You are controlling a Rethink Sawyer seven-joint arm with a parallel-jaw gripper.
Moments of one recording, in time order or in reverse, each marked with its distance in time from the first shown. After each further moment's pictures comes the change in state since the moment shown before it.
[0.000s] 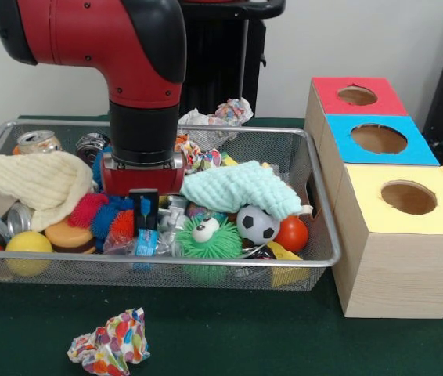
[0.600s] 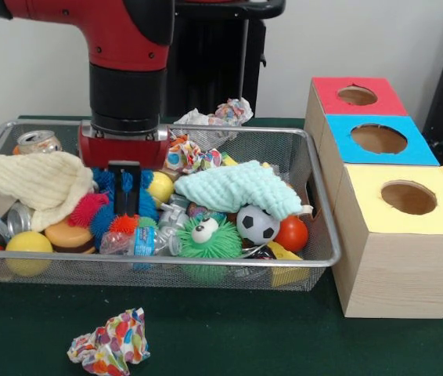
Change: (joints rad) arm -0.010 -0.108 0.003 0.006 0.047 0.091 0.000
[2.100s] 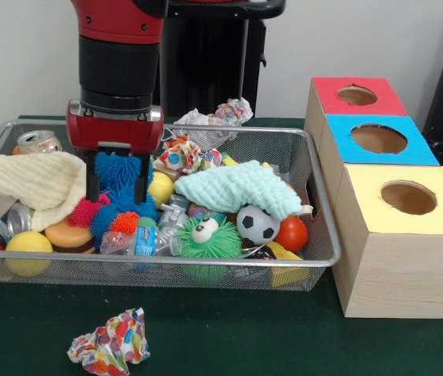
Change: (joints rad) arm -0.003 -0.043 0.006 0.000 0.013 0.020 0.000
